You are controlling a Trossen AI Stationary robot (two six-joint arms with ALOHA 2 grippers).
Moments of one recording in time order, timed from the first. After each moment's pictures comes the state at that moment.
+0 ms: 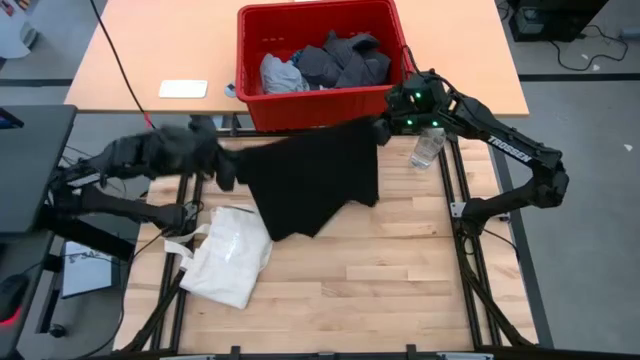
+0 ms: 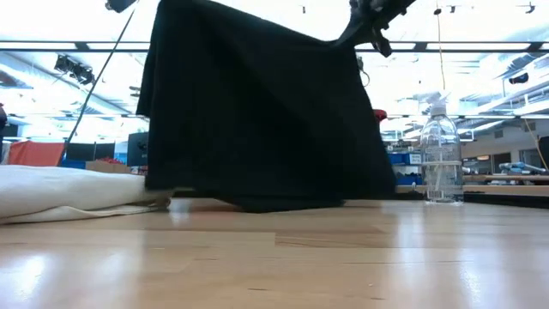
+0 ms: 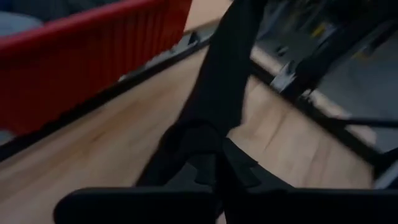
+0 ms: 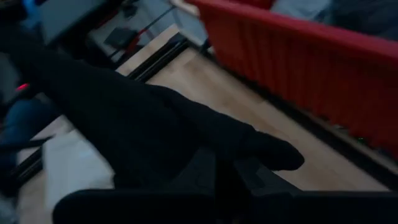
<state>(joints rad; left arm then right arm) 0.13 0.92 1.32 -0.90 -0.29 -0.54 -0.58 1.32 1.44 -0.69 -0.17 0.34</state>
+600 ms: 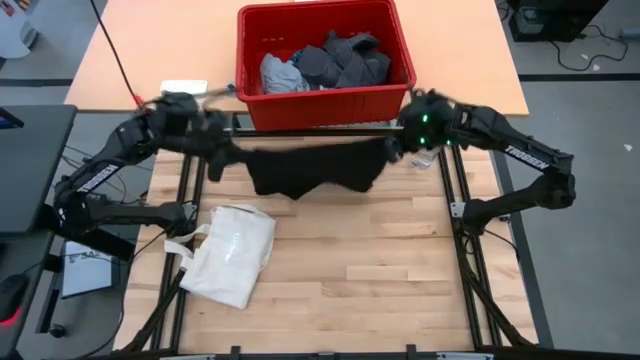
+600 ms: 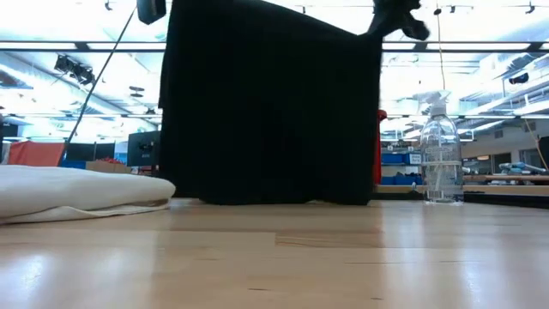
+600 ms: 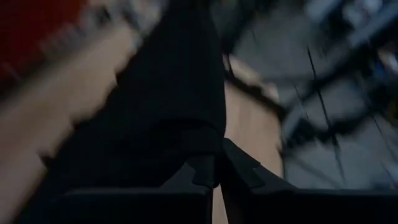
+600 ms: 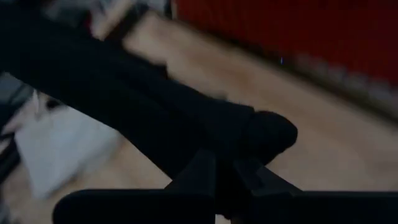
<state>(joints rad) 0.52 0.98 1.35 -0.88 0.49 -0.29 -0.40 1.25 1.50 -1.06 0.04 0.58</state>
